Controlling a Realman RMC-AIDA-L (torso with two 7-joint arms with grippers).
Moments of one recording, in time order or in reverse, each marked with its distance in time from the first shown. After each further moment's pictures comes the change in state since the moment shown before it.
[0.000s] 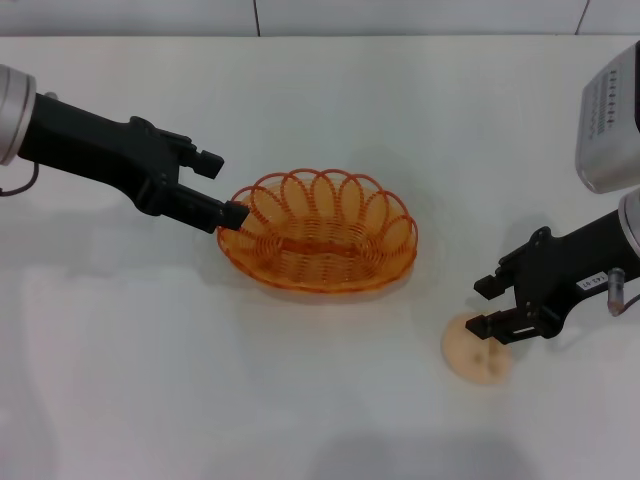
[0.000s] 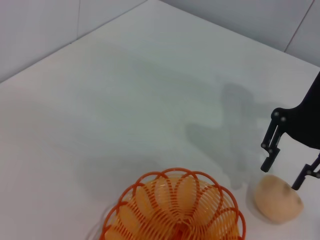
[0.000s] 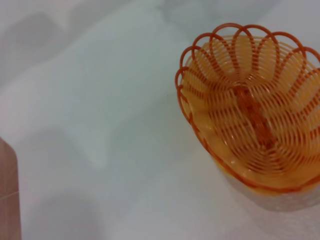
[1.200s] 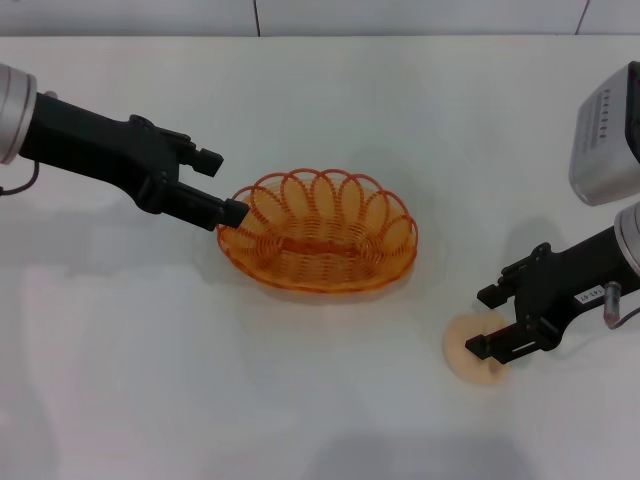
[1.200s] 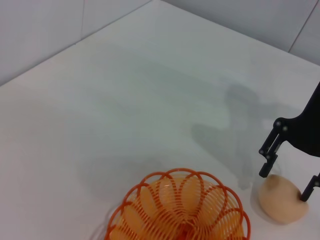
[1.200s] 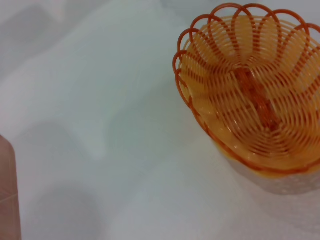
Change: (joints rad) left arm 0.001 0.000 0.001 -0.002 0.001 -0.012 0.002; right arm -0.001 0.002 -0.011 0.061 -0.001 0.023 -0.001
